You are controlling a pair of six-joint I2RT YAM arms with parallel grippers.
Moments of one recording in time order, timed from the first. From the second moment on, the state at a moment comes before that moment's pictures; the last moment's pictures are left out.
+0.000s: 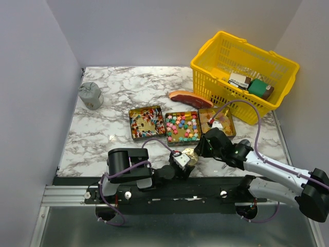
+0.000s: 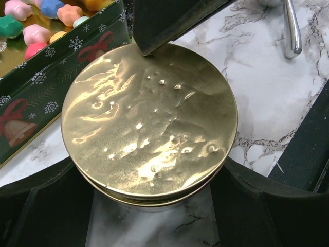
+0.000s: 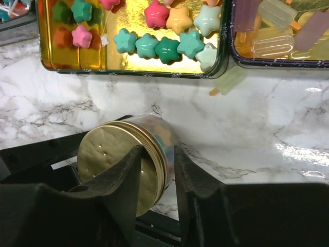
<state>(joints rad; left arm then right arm) -1.38 1.96 0.38 1.34 -0.49 -0.18 0.82 1.00 0.54 -0.34 0.20 0.74</state>
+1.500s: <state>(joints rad) -1.34 1.95 0.47 1.20 -0.41 -0.18 0.76 0.60 0.21 -0.12 0.11 0.85</state>
